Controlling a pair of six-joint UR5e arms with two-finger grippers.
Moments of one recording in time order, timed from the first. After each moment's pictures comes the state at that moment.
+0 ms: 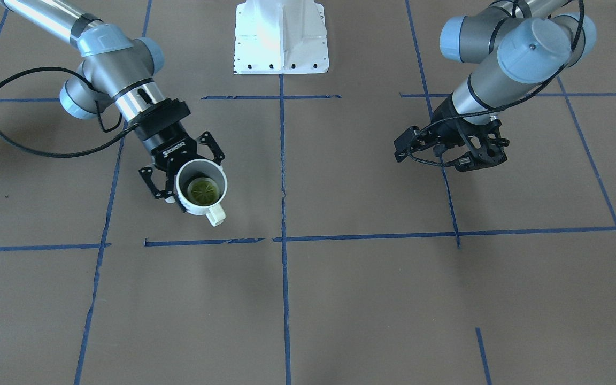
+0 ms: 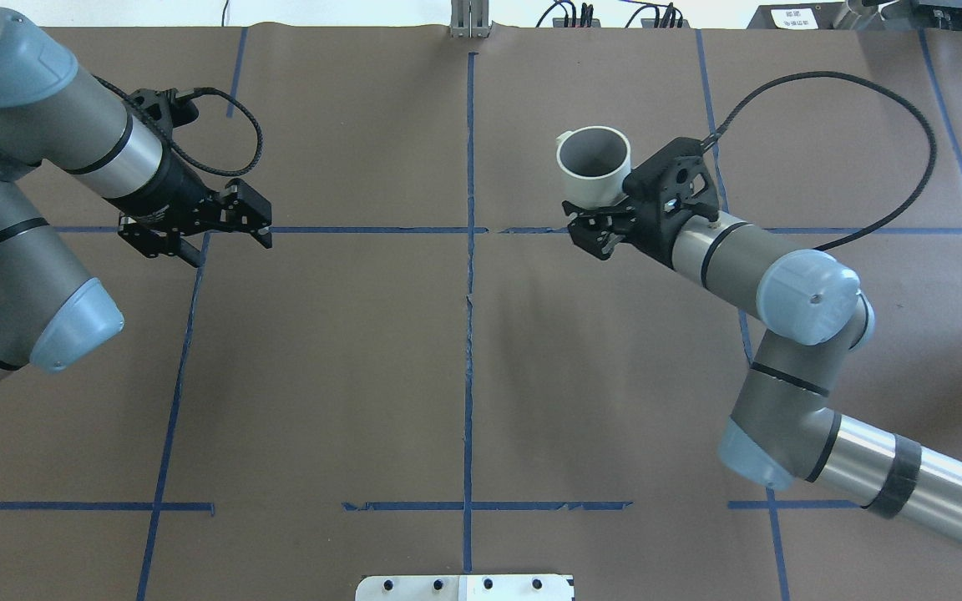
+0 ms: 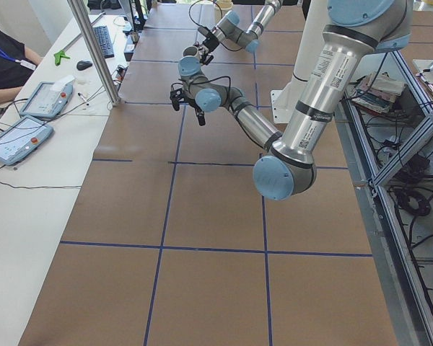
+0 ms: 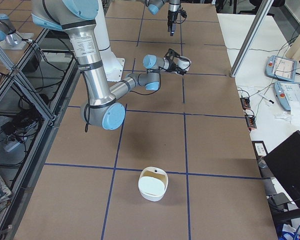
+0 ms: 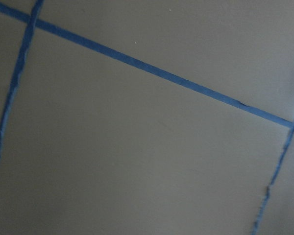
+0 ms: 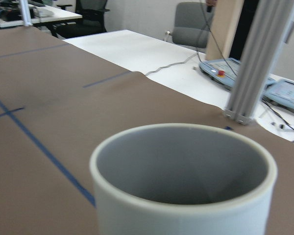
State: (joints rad) left arm -0.87 -1.95 -1.81 -1.71 -2.25 -1.10; right arm 0.60 -1.25 1.63 -0.47 1.35 0.56
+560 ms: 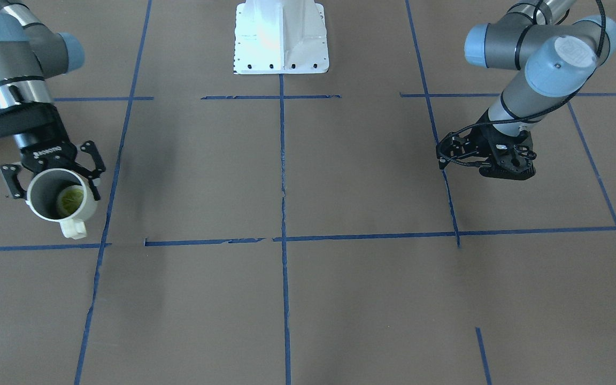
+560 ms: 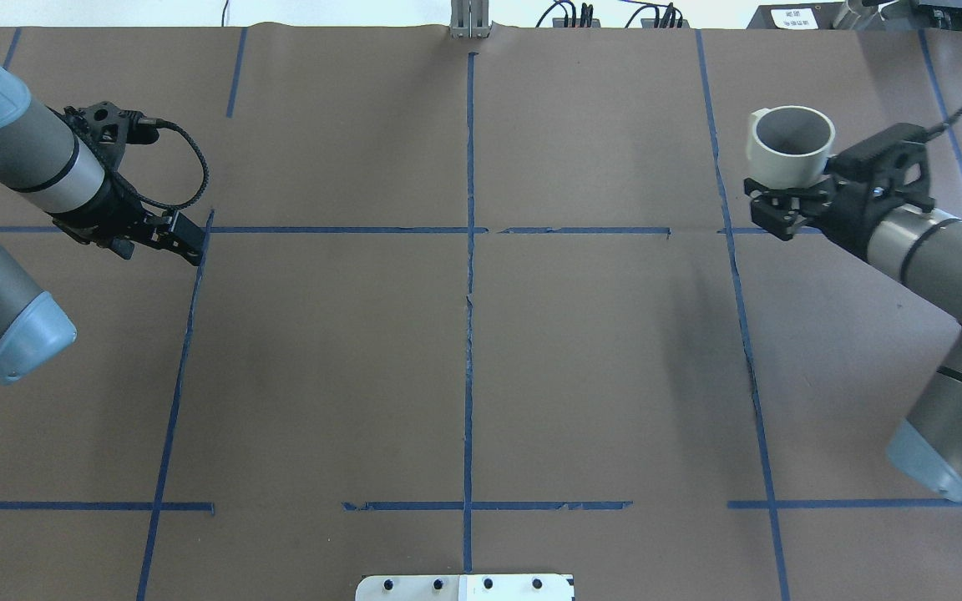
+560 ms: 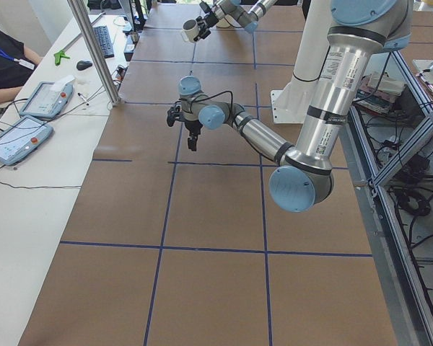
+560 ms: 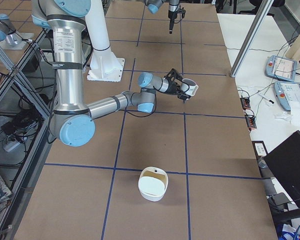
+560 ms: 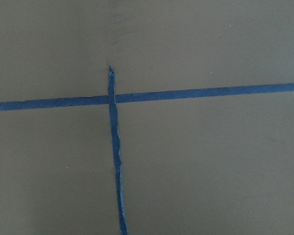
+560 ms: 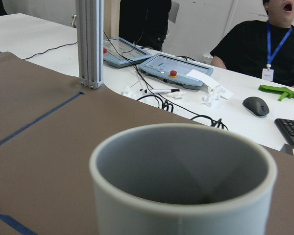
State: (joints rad) left arm -0.90 -1.86 -1.80 -1.67 -2.18 -0.76; right arm 0.74 -1.63 1.78 -0.35 1.36 0.66
